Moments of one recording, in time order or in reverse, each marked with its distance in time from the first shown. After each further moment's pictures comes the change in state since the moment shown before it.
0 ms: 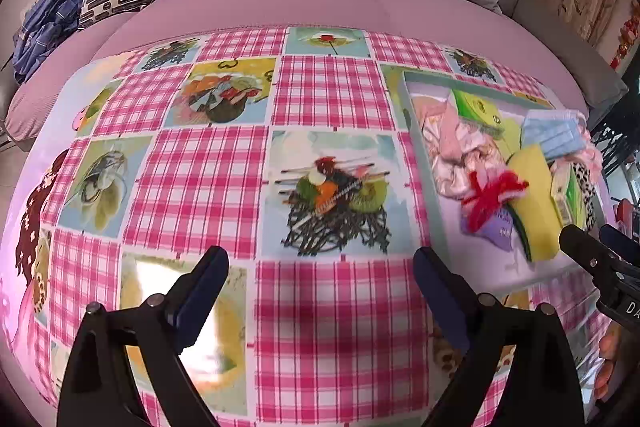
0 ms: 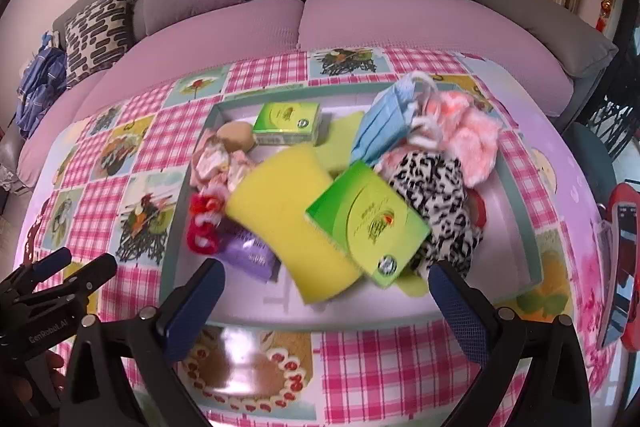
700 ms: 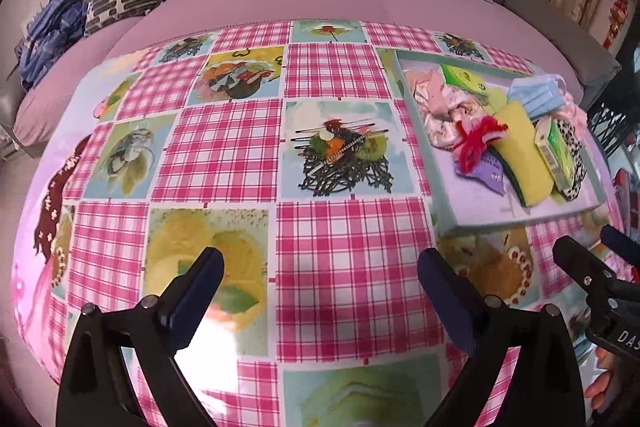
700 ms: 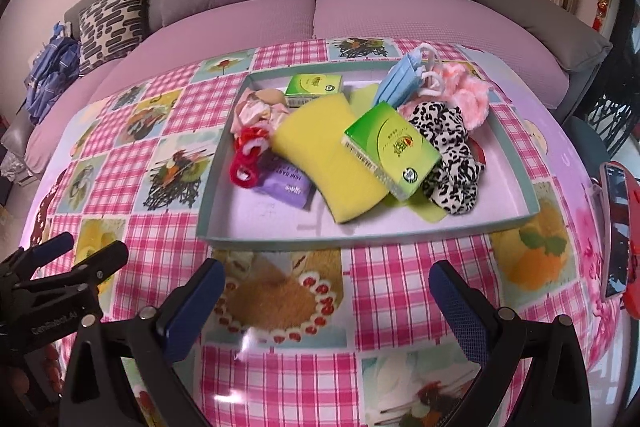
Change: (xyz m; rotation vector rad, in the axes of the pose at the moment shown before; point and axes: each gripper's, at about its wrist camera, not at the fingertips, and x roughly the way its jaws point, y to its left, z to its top) left arm -0.031 0.003 -0.041 0.054 -0.003 0.035; right arm -0.035 0.020 -0.052 -0.017 -0.006 0.007
